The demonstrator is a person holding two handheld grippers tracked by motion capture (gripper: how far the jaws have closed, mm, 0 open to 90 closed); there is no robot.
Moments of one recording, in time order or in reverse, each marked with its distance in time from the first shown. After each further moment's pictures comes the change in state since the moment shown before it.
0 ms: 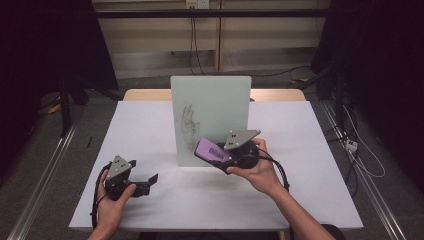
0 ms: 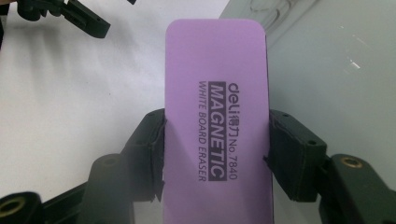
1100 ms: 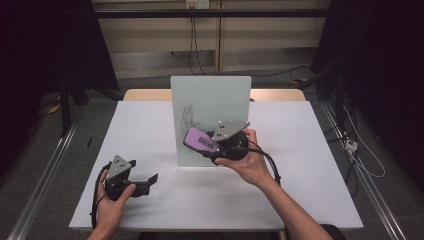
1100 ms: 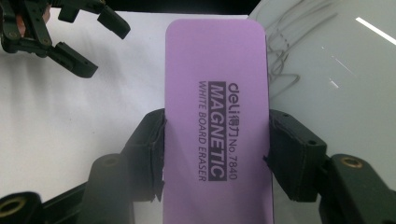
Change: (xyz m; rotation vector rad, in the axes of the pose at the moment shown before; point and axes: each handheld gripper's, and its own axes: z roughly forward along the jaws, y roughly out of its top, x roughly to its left) left arm 0.002 0.000 -0.001 -0.004 -0.003 -0.001; right arm -0.002 0.039 0.008 -0.042 -0.049 -0.058
